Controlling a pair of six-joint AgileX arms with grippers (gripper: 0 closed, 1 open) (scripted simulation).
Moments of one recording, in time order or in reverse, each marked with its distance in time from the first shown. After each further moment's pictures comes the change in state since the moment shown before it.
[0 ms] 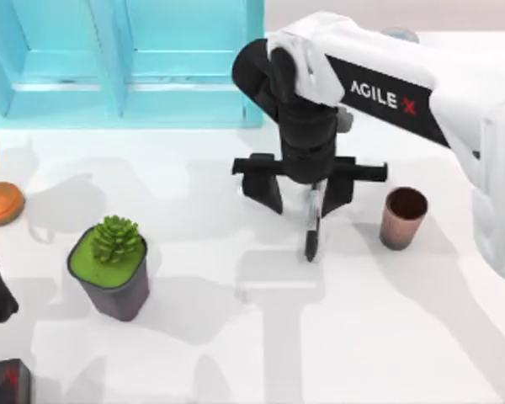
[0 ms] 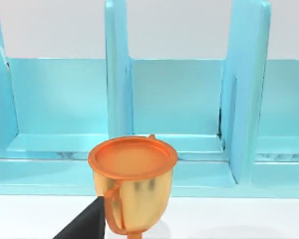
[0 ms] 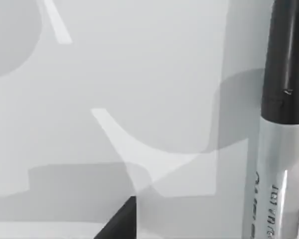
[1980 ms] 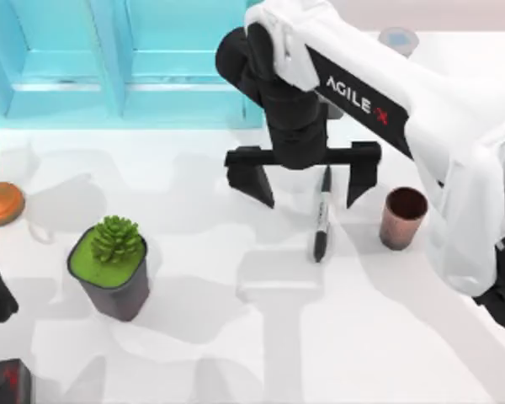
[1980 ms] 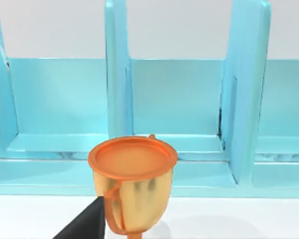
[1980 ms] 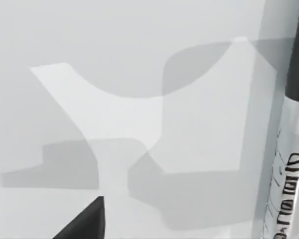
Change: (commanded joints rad) left arm 0.000 0.000 0.000 0.000 0.000 0.000; right arm 0.019 0.156 0.492 -0.338 0.000 0.020
